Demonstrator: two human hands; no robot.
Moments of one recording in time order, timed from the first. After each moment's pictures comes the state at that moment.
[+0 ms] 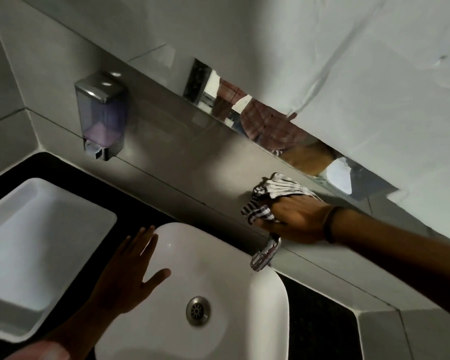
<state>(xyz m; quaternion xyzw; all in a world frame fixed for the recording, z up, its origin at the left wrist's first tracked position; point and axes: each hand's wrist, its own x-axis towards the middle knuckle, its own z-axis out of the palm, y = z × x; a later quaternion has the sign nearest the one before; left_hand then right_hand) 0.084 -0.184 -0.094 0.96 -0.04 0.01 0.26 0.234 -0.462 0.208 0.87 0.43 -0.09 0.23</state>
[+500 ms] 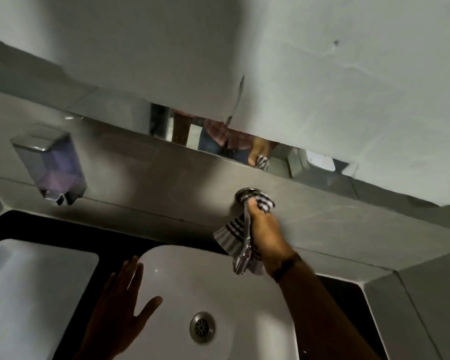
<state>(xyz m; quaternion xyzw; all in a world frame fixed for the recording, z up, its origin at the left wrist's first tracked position) 0.090 -0.184 -0.095 0.97 -0.04 -0.03 0.22 0.181 -0.442 0.153 0.72 -0.22 -0.03 -0.66</state>
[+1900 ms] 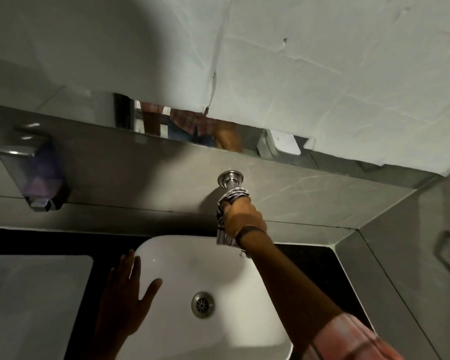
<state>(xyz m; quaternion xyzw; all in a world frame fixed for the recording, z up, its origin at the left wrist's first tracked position) 0.089 -0.183 -0.090 0.96 -0.06 -0.02 0.27 0.157 -0.415 0.155 0.90 -0.31 -0.02 -0.30</state>
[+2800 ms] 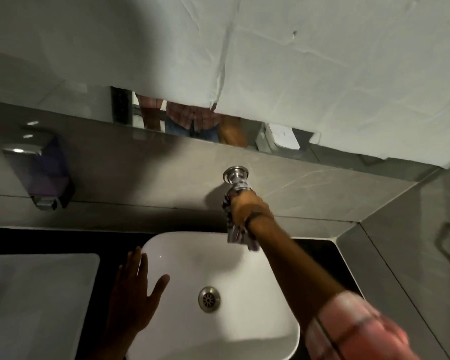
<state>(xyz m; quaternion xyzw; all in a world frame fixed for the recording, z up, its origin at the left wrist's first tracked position) 0.089 -0.181 -0.086 0.95 -0.06 -0.03 0.32 0.166 -0.417 0.164 0.92 -0.28 -0.05 -0.27</state>
